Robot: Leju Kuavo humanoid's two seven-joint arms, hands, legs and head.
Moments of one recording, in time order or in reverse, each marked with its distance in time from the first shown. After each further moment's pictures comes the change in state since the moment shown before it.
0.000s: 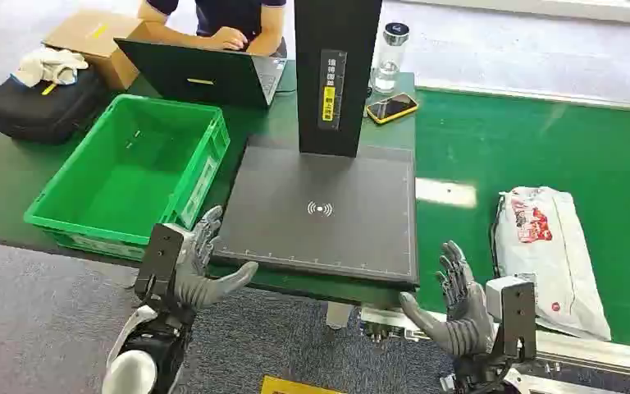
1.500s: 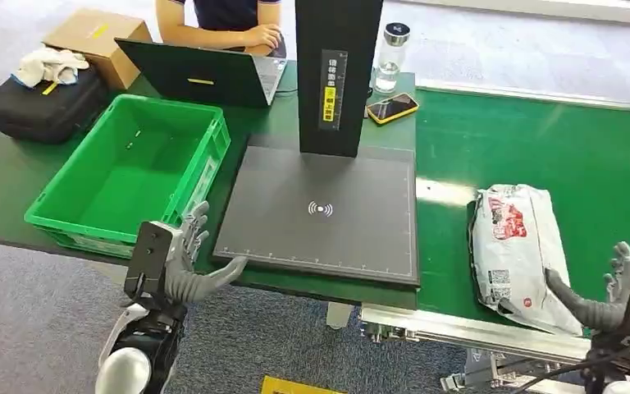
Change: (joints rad) left arm -0.013 0.013 0.027 0.001 -0.013 0.009 -0.021; right arm -0.164 -0.346 -0.413 0.241 0.016 -0.168 0.017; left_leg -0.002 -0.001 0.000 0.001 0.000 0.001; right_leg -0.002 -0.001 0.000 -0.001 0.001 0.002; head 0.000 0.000
